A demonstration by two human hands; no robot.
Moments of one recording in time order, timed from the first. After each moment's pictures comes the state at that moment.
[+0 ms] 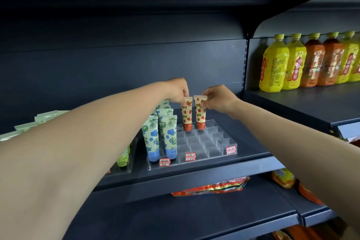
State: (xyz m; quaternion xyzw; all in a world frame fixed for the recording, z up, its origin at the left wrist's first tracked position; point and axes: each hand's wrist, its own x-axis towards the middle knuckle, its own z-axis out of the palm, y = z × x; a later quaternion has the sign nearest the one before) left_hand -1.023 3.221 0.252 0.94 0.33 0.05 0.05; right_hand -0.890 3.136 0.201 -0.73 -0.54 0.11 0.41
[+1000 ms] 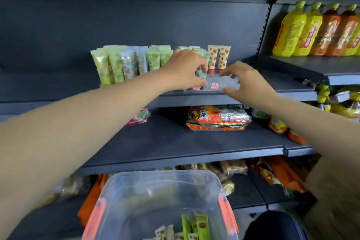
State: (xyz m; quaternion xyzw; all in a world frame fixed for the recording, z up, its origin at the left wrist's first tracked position) left_hand -1.197 3.067 0.196 0.94 0.24 0.23 -0.03; right_hand -1.020 2.973 0.154 -0.68 -0.67 -0.15 0.26
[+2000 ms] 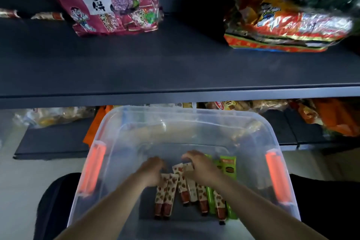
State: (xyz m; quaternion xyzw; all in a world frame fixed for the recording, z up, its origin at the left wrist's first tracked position) left_hand -1.343 3.057 -0.293 0.79 0.44 -0.25 0.34; right_hand -1.174 2.987 -0.271 -0.69 -0.60 0.38 0.08
